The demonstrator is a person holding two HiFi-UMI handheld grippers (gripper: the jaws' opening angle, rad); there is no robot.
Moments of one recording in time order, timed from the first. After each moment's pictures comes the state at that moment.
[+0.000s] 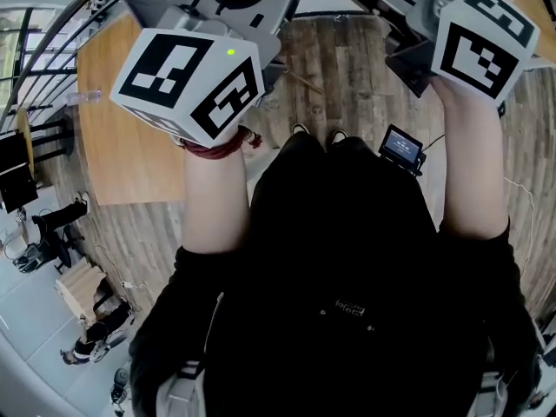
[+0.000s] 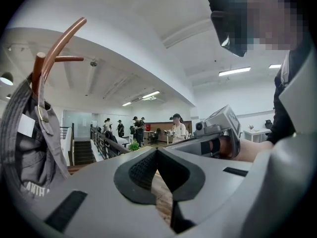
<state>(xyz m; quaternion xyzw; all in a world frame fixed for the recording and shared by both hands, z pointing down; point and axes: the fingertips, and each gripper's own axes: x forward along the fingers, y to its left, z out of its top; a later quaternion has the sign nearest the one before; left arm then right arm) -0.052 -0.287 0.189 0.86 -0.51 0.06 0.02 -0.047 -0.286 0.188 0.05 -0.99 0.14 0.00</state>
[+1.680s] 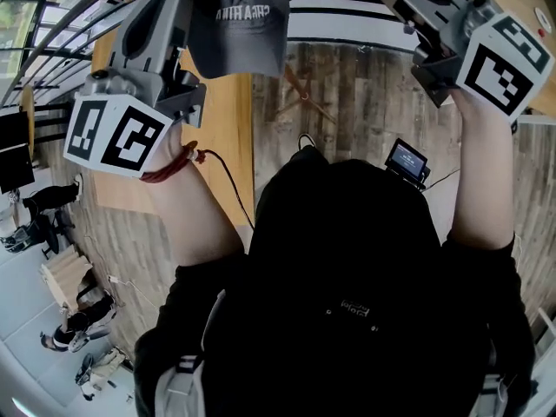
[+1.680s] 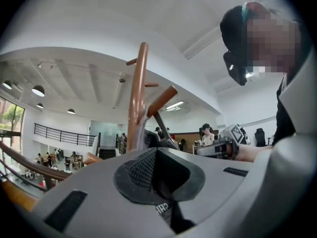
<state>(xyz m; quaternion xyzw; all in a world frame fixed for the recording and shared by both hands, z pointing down) -0.265 -0.288 0.154 0.78 -0.63 0.00 0.00 -0.121 -0.370 0.188 0.05 -0.99 0.12 0.01</state>
